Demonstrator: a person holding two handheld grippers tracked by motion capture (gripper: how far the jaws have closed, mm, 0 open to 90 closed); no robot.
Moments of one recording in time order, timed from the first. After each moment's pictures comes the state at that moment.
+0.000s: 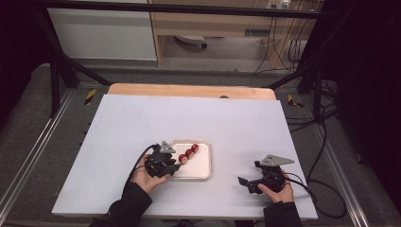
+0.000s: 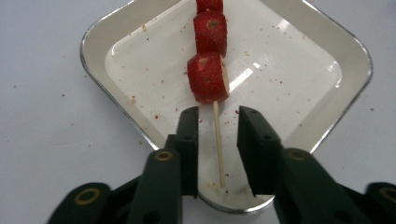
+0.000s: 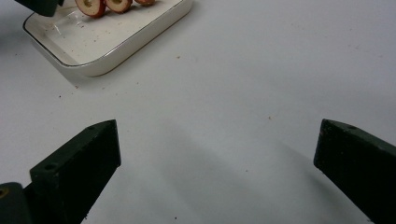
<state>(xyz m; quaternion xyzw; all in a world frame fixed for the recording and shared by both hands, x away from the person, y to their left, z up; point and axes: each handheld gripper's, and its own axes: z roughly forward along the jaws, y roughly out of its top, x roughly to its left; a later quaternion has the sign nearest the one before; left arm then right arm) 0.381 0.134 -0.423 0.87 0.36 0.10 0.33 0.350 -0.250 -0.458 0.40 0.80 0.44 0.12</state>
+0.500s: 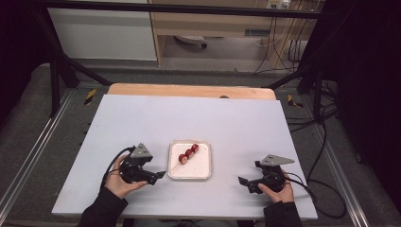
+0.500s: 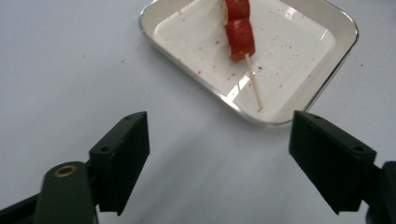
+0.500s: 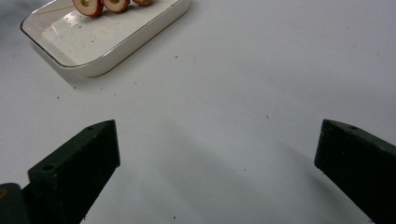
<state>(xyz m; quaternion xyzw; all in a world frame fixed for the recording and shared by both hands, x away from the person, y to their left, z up) 0.366 0.202 -0.421 0.86 0.34 0.10 0.37 0.350 -0.250 -0.457 0.40 0.80 0.43 0.12</state>
